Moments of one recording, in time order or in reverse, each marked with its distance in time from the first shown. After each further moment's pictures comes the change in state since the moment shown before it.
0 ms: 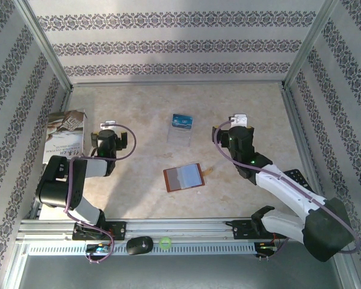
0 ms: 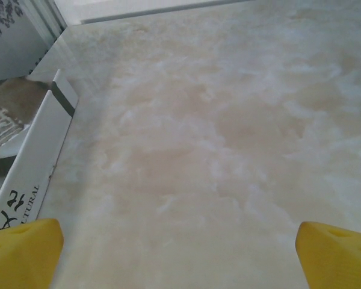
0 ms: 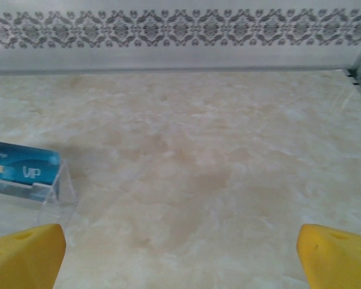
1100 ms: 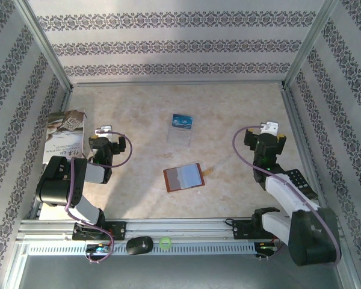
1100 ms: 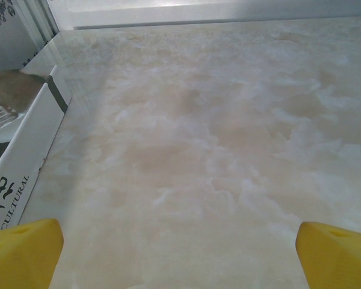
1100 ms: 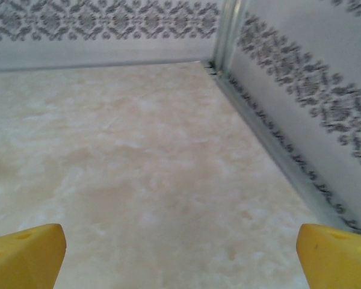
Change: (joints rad) left arm 0.045 0.022 -0.106 0.211 0.084 -0.029; right arm -0.412 0.010 -0.240 0.327 -0.079 -0.193
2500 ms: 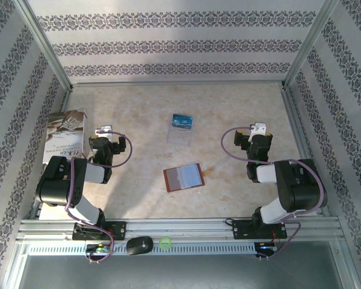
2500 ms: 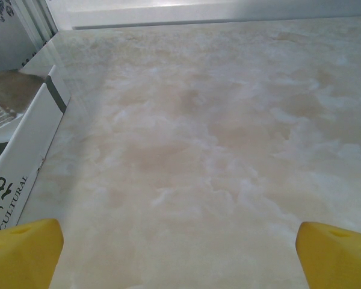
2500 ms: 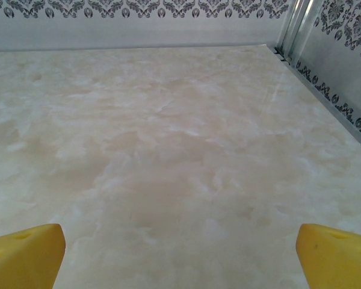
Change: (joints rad) left arm 0.000 0.000 0.000 0.000 0.003 0.000; right arm -0.027 0.433 -0.038 0.504 -0.167 -0.005
